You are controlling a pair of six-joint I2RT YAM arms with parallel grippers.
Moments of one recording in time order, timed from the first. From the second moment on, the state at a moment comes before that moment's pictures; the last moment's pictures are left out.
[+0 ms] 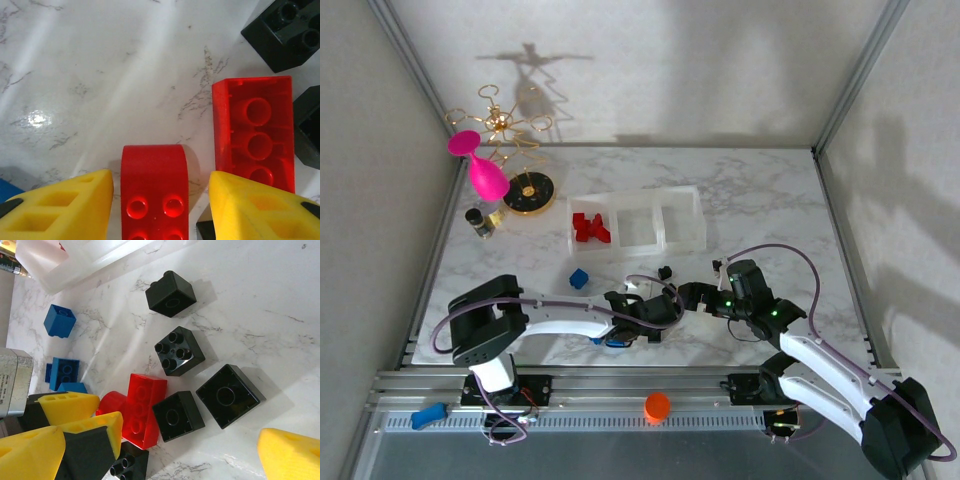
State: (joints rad) left arm -1.20 1.72 0.97 -0.50 -0.39 -1.09; right arm 0.59 0.84 0.38 -0.29 -0.31 0.70
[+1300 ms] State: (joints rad) left arm -1.17 1.64 1.01 -0.64 -0.47 -1.08; right arm 0.59 0.87 0.41 -0.26 -0.29 0.66
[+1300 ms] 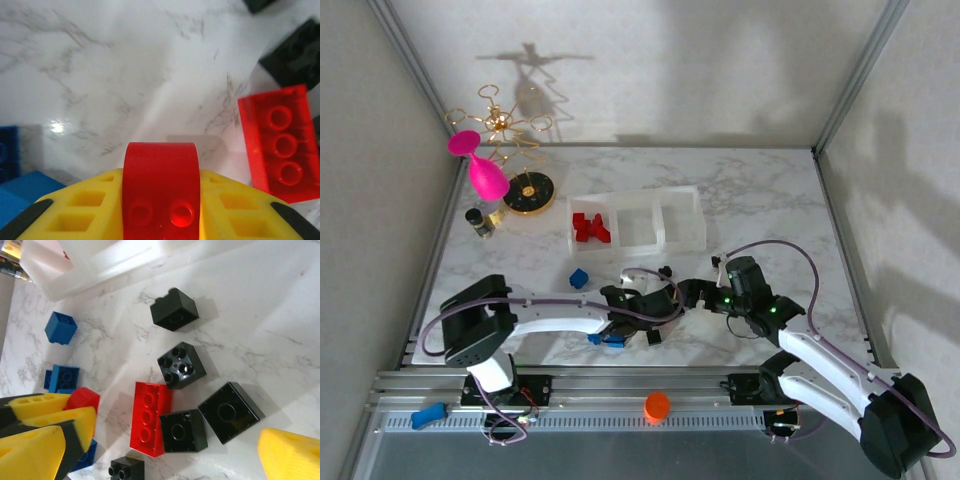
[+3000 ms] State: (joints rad) left arm -0.82 1.55 1.23 -0.60 -0.48 -0.88; right arm 0.61 1.02 0.37 0.21 -0.20 0.43
